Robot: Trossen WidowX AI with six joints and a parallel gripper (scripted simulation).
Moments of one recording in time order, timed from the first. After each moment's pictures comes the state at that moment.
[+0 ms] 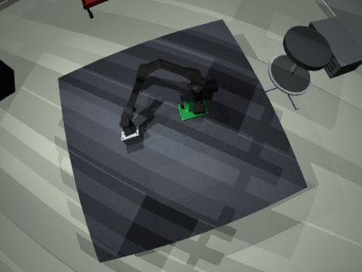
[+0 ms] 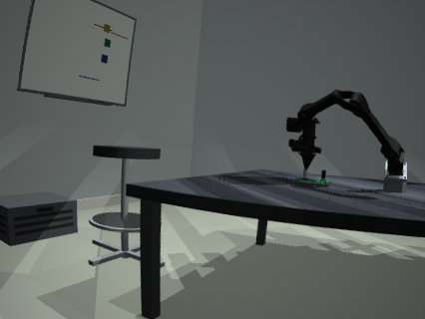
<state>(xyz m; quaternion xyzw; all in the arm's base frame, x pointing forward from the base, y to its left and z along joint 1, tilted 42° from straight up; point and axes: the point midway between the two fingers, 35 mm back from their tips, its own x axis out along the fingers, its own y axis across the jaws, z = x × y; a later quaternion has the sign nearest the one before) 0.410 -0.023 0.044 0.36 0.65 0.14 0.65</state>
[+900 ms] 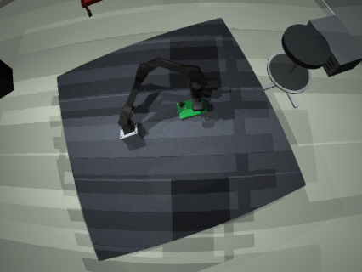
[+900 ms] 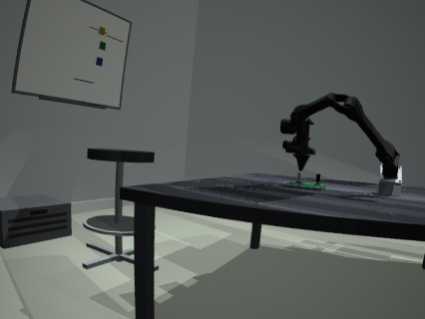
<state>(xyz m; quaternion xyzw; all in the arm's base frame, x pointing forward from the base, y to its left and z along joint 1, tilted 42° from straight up) 0.410 -0.029 0.056 0.36 0.65 0.15 0.65</state>
